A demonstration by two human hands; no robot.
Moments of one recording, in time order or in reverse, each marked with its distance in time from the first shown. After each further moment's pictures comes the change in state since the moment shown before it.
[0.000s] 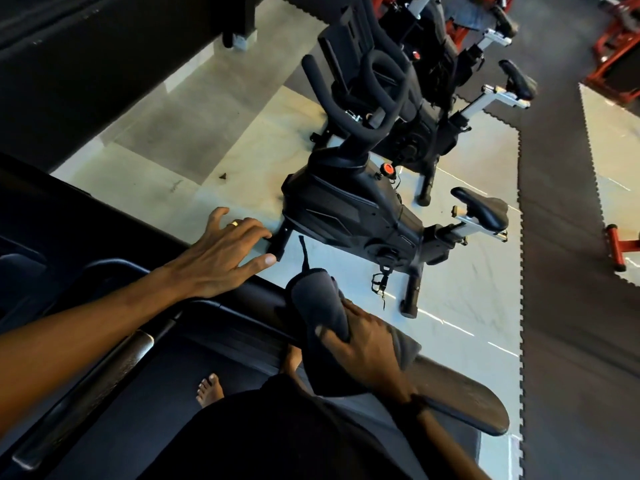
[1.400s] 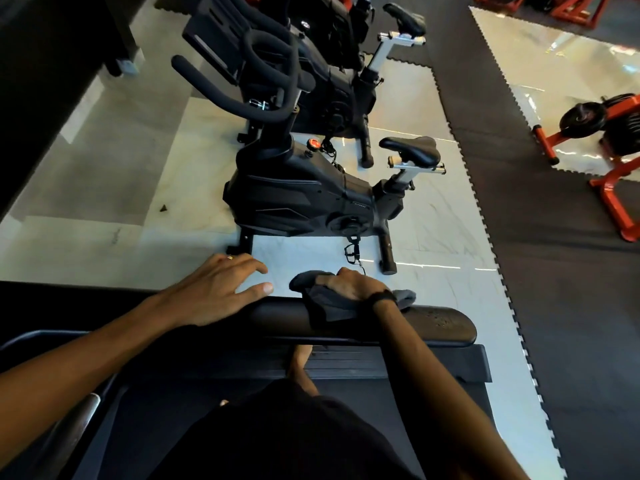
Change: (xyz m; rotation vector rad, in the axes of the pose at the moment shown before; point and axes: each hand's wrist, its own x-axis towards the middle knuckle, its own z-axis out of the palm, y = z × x) left_hand 0.033 0.076 0.007 -0.134 -0.455 0.105; right_hand 0.037 0.055 -0.037 0.178 -0.354 0.597
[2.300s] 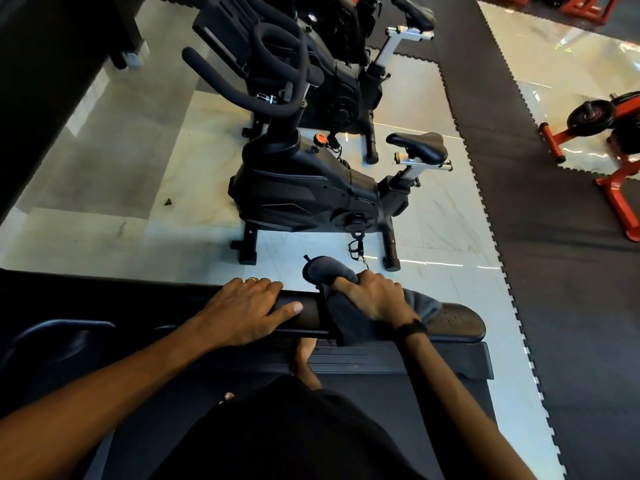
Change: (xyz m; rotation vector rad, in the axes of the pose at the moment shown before) left_hand -0.005 0.022 0.041 0.275 -0.116 -0.055; right_hand -0.025 0.021 0.021 -0.090 0.250 -0.036
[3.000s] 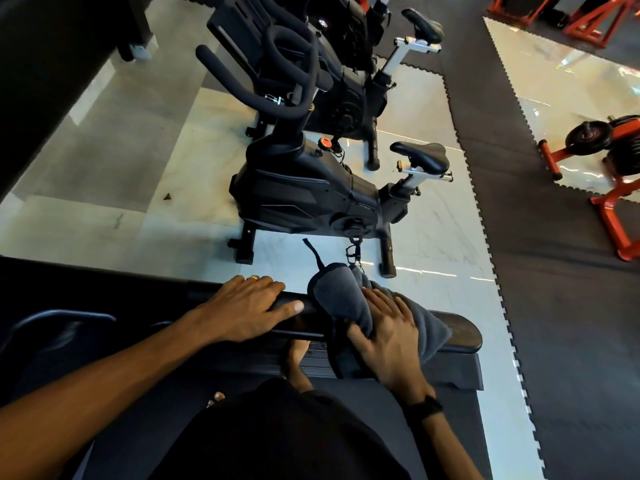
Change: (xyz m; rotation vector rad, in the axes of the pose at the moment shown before) left_hand 0.001 -0.005 -0.004 -0.101 -0.073 -0.019; right_hand -0.061 0.023 0.036 0.033 0.531 -0.352
